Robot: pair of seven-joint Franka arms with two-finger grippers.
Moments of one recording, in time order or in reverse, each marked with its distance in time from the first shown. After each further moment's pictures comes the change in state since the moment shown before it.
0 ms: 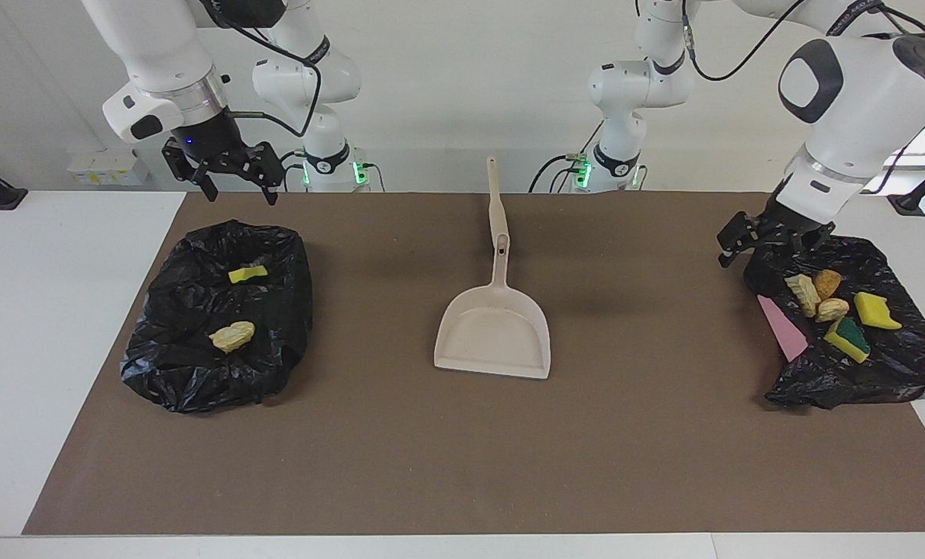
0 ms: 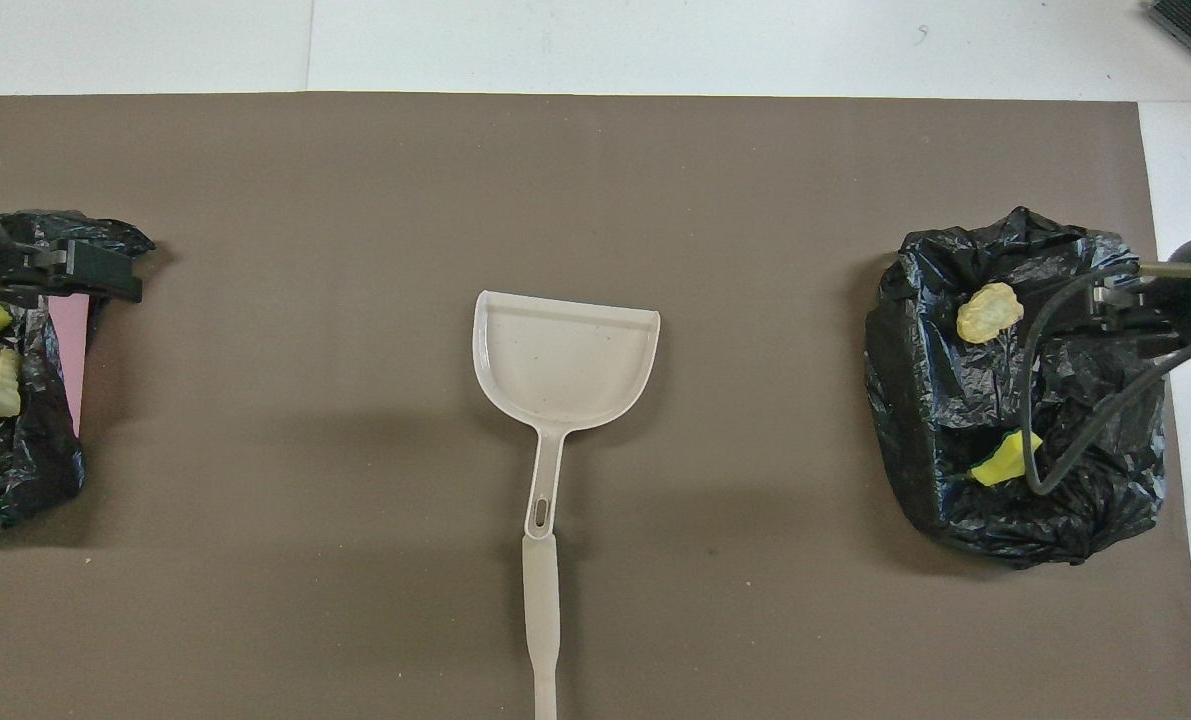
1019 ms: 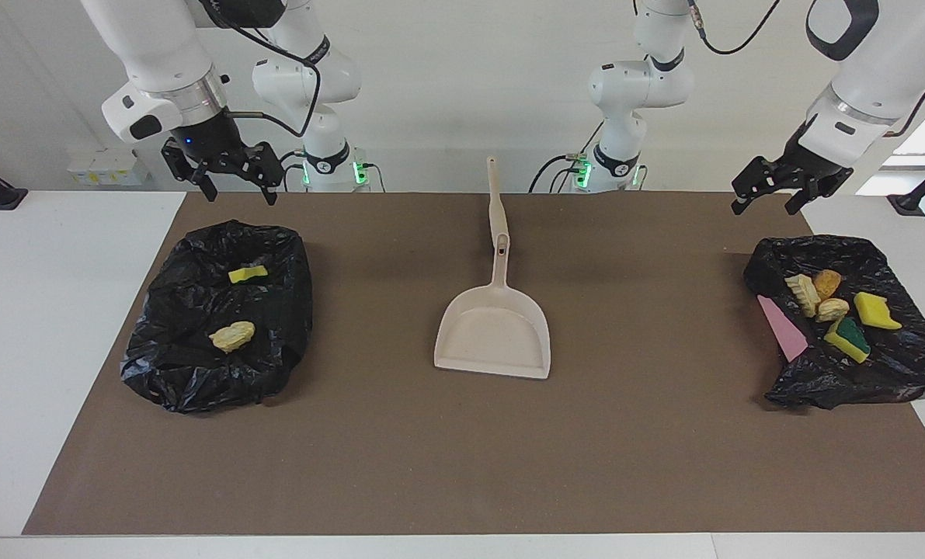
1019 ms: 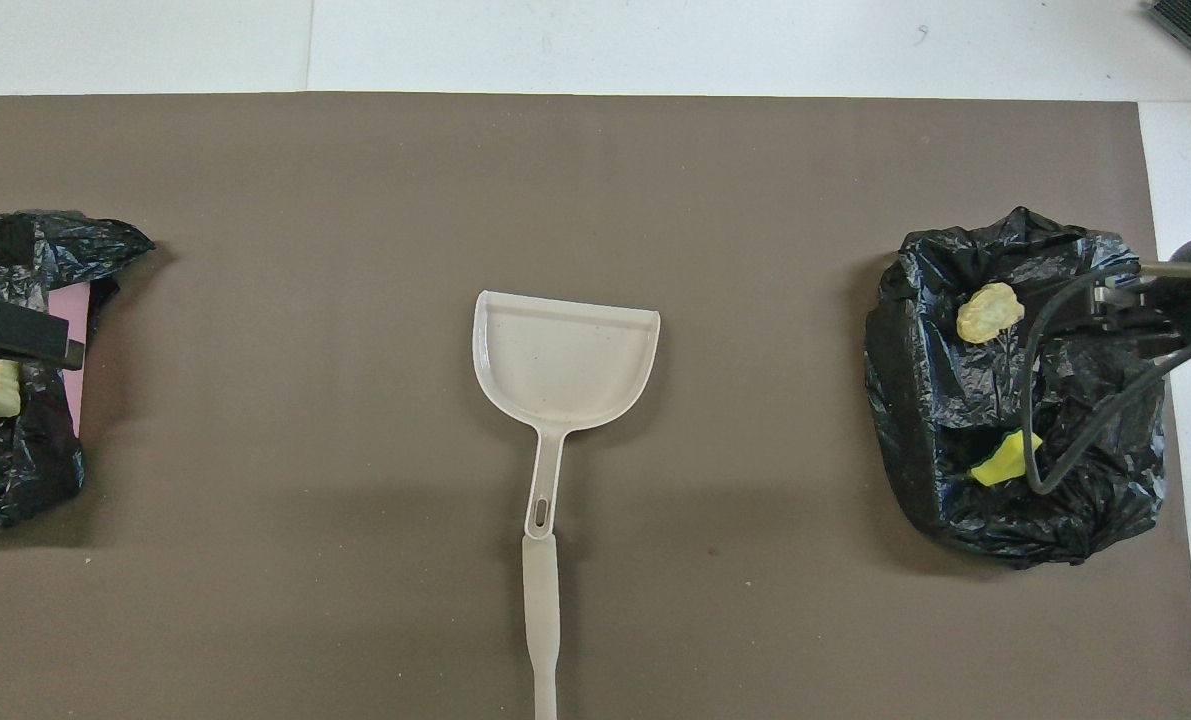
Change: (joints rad) left arm -0.003 -0.097 0.002 0.025 0.022 -0.219 0.005; right arm 0.000 0.000 0.000 0.000 0.000 0.000 0.000
